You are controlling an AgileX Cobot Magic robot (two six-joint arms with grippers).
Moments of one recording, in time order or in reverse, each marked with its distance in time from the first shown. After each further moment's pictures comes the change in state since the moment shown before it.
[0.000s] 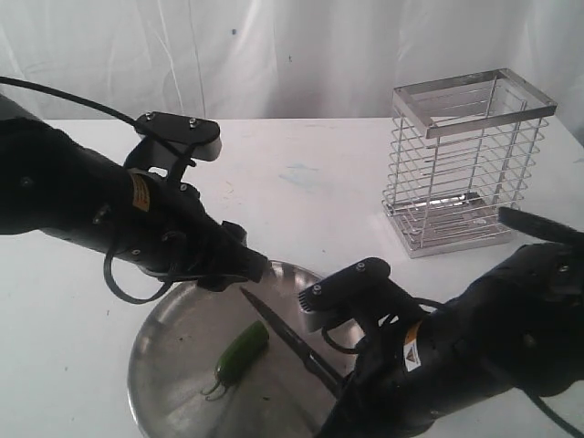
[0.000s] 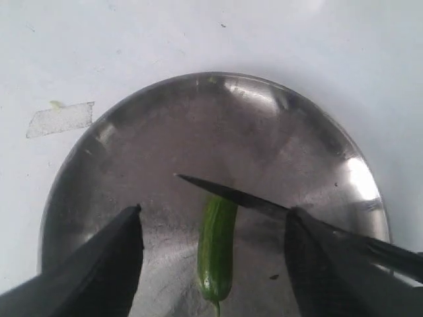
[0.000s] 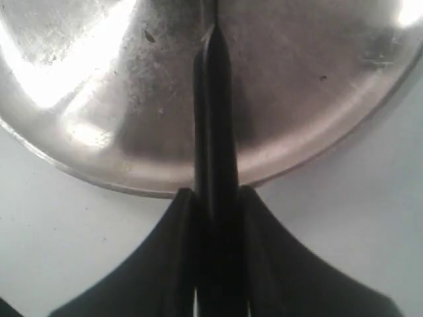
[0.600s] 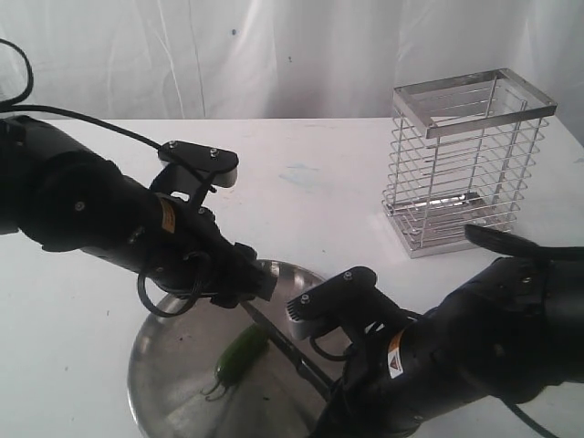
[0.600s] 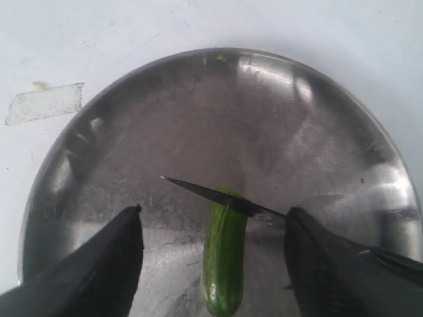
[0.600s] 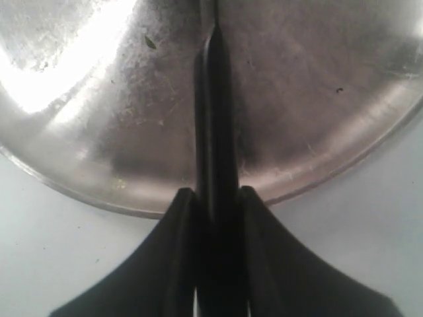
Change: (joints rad) left arm 0.000 0.098 0.000 0.002 -0.045 -0.002; right arm 0.016 0.063 0.000 0.003 -0.060 -0.001
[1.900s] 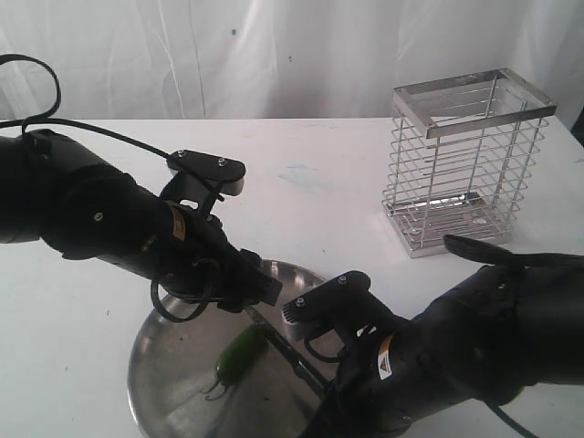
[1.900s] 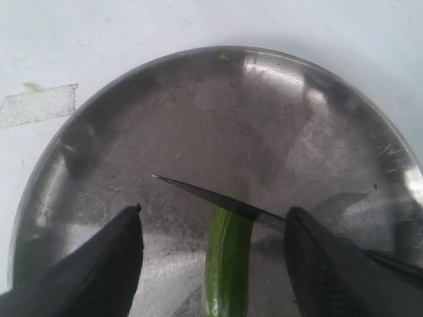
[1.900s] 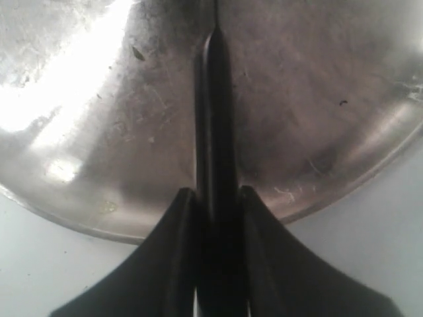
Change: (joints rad) left arm 0.000 0.046 0.000 0.006 -0.036 -0.002; right arm 0.000 0.058 0.000 0.011 -0.055 -0.002
